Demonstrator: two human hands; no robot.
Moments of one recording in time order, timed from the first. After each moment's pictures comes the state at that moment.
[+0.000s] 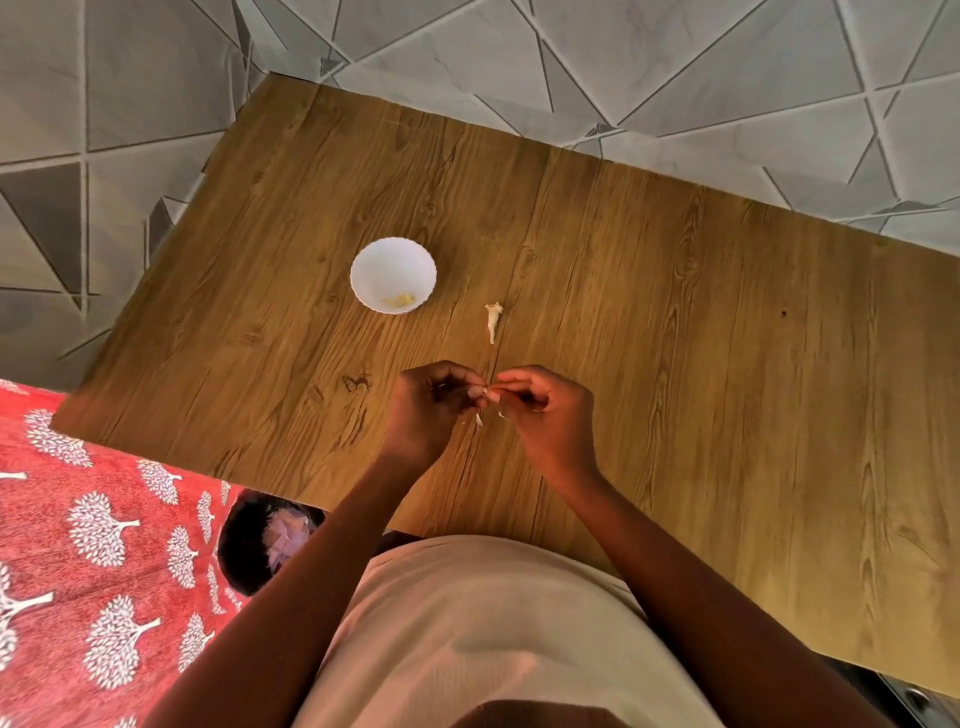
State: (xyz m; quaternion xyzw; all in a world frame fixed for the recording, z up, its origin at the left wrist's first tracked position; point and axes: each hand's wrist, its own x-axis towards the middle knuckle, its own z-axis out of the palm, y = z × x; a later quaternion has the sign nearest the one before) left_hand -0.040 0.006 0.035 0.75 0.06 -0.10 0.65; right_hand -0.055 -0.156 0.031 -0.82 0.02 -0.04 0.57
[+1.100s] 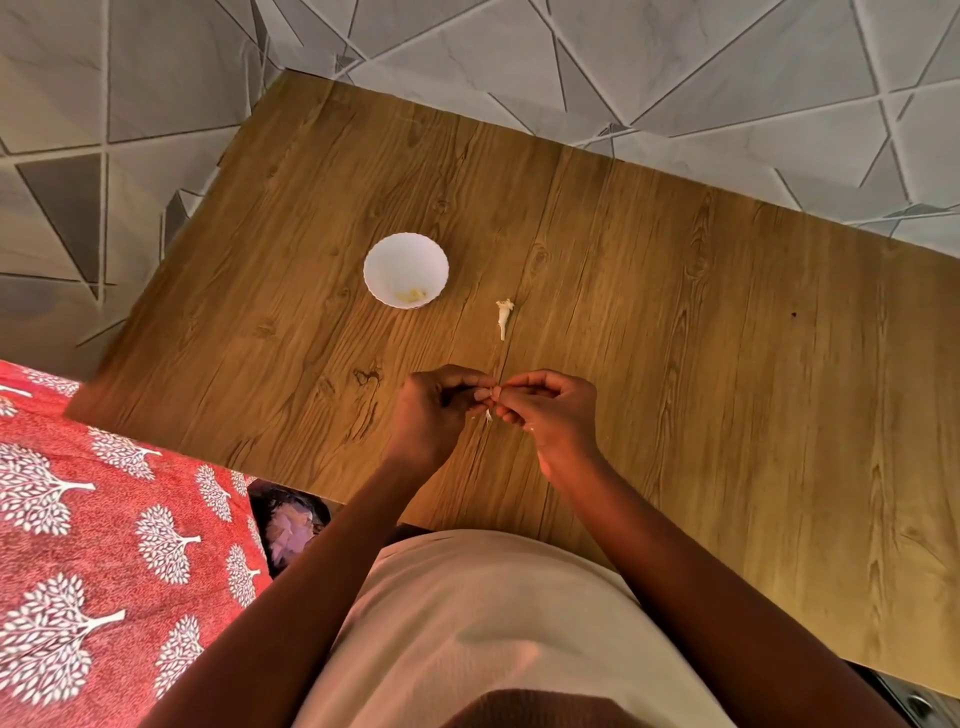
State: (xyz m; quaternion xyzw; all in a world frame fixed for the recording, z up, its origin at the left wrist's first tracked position) left_hand -0.050 0.016 0.033 0.81 -0.02 -0.04 0.59; right_hand -0.052 -0.137 0.050 -0.66 0.26 0.09 0.70
